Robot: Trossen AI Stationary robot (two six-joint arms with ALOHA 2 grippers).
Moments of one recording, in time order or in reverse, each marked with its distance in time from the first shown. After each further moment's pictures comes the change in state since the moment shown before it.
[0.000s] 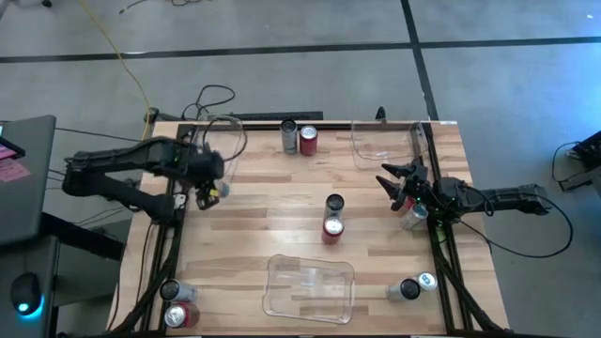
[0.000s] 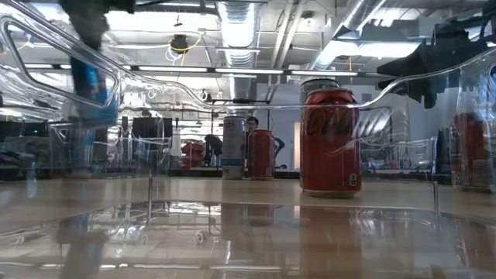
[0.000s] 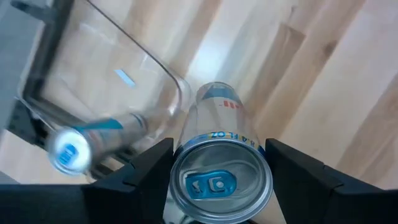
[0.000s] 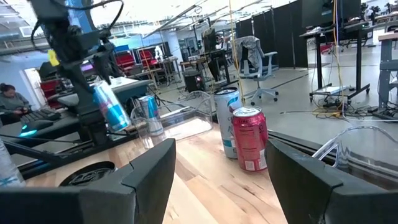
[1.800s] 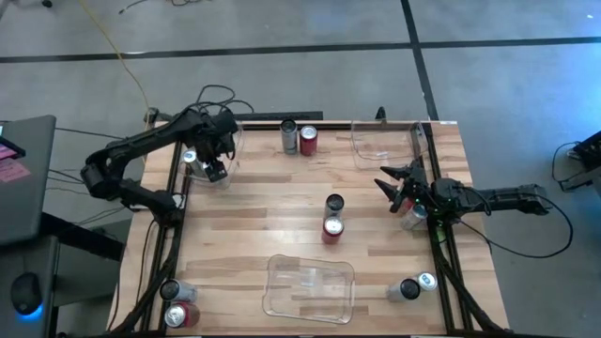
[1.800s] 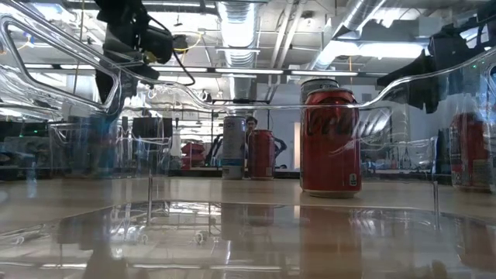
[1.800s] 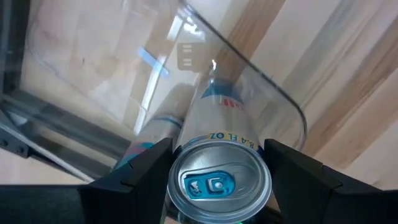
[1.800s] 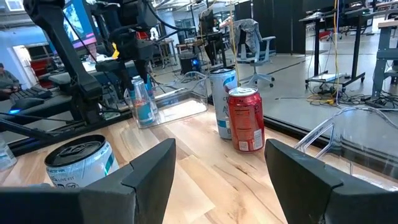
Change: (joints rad) left arm 0.613 0.219 -0.200 0.255 0.138 0.570; right arm 0.000 0.000 0.000 -0.091 0.000 0.015
